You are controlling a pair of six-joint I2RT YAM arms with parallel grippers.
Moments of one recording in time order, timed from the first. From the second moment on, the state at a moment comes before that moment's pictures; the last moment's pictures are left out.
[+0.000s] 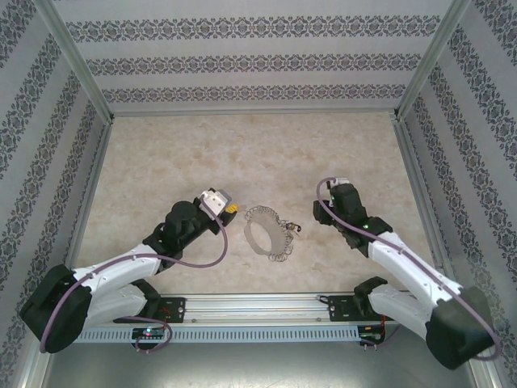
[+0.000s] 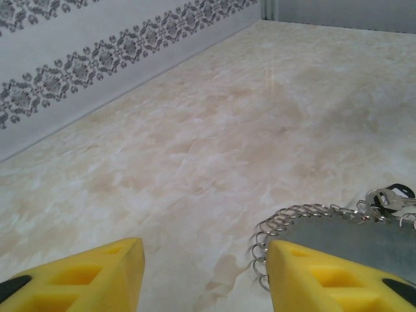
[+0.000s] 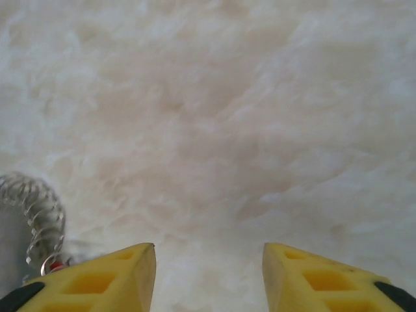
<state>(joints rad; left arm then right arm) -0.63 1.06 0.36 0.44 -0.03 0.19 0.41 0.94 0.54 -0.33 0.18 0.33</state>
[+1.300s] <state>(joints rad) -0.06 1.28 0.34 0.51 -0.18 0.04 0.01 1.36 0.38 0.59 0.01 0.00</state>
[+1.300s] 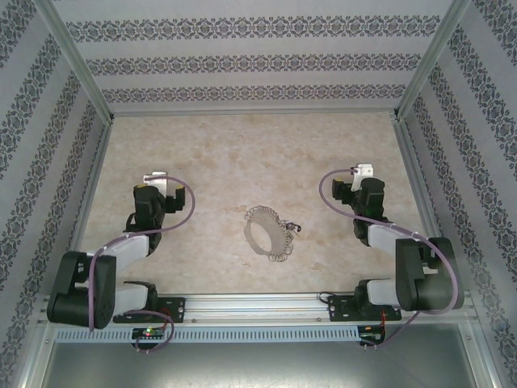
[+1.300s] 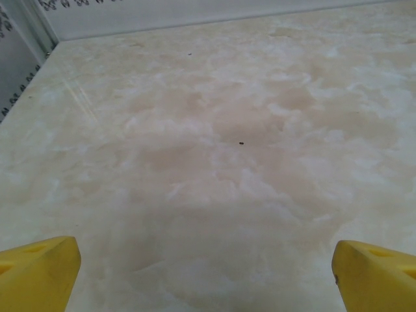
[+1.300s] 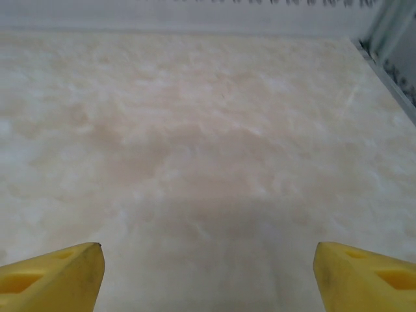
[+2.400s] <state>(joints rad) -0.02 1.55 0.39 0.75 -0.08 0.01 0.05 1.51 0.36 0.80 0.15 0.02</state>
